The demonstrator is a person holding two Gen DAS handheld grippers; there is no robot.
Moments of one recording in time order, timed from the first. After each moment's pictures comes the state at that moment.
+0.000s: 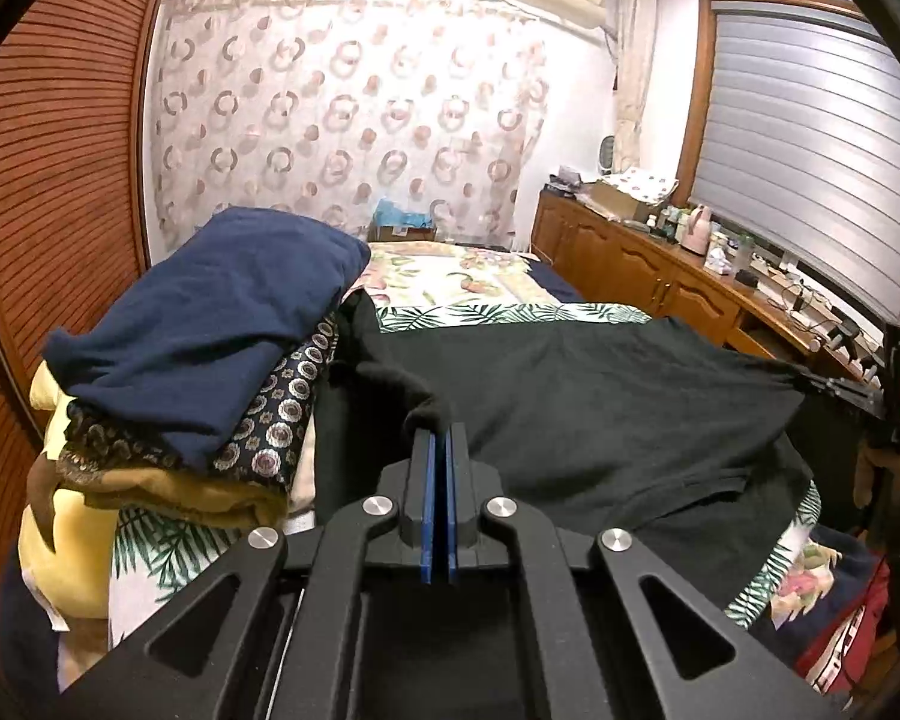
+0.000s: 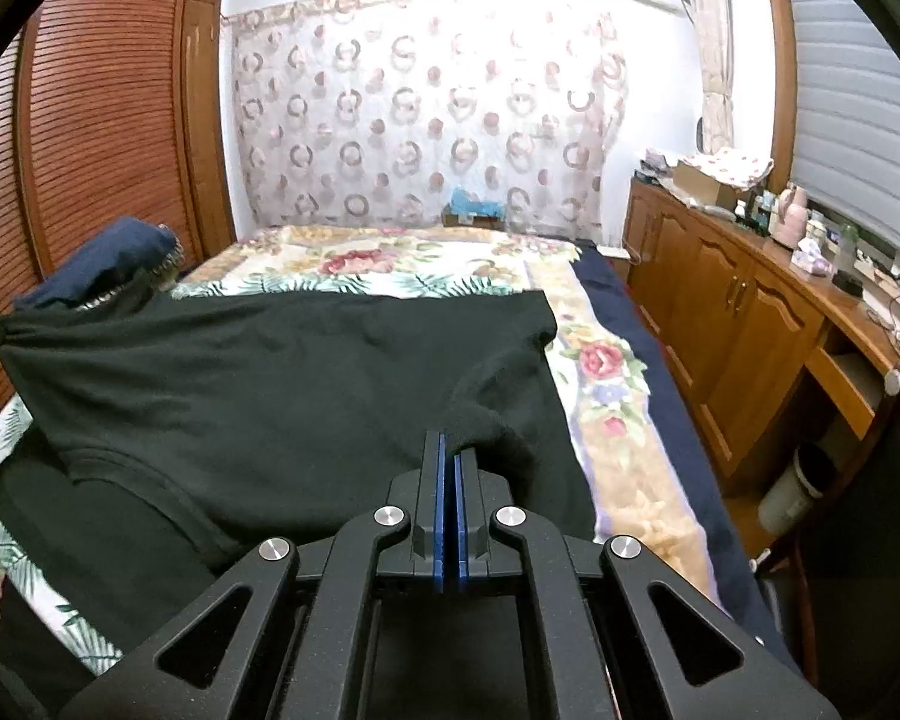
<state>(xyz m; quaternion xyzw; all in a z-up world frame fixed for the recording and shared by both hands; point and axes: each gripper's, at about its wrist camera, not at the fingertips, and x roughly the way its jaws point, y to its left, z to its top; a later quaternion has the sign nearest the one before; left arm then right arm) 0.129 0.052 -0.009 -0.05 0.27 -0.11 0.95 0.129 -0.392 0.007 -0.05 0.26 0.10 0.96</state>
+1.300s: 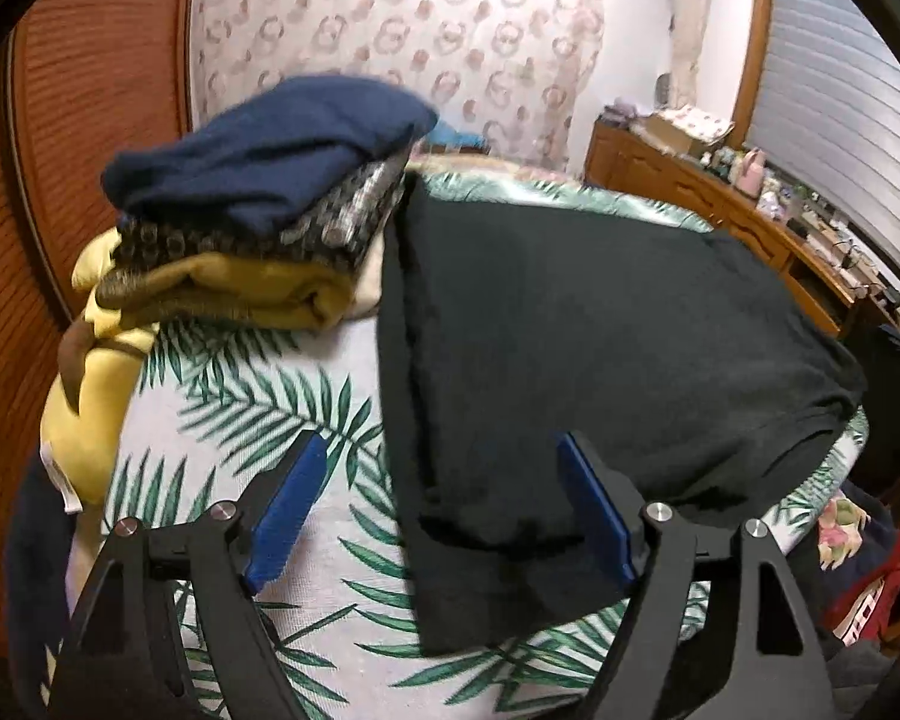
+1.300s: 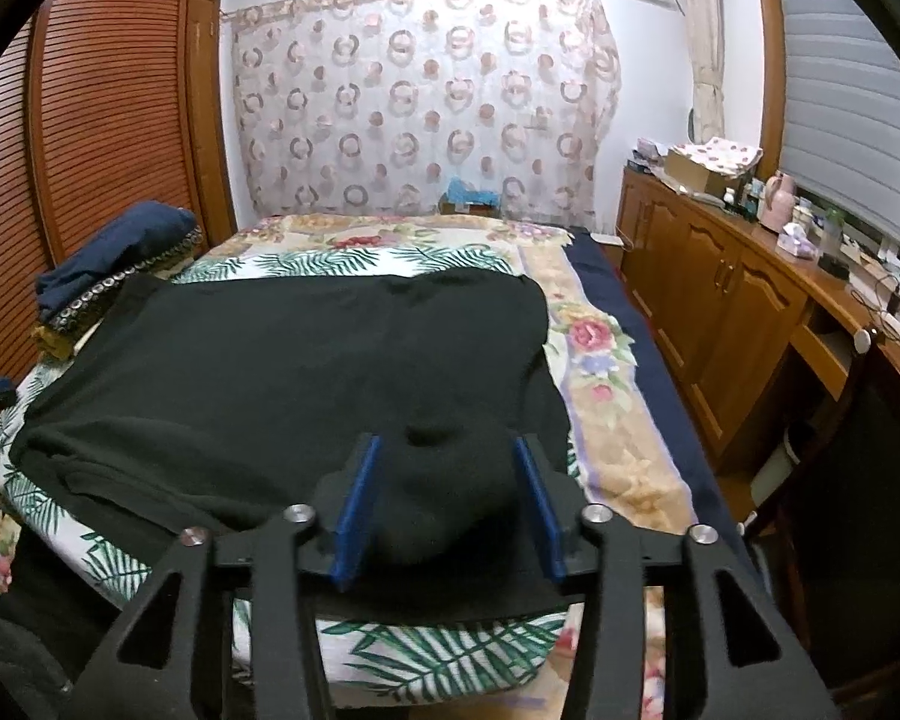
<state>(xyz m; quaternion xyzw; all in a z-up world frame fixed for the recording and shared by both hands) 0.104 0.063 -0.084 -0.05 0.37 -0.05 0.92 0.082 -0.408 -0.041 -0.05 0.28 0.10 0.95</state>
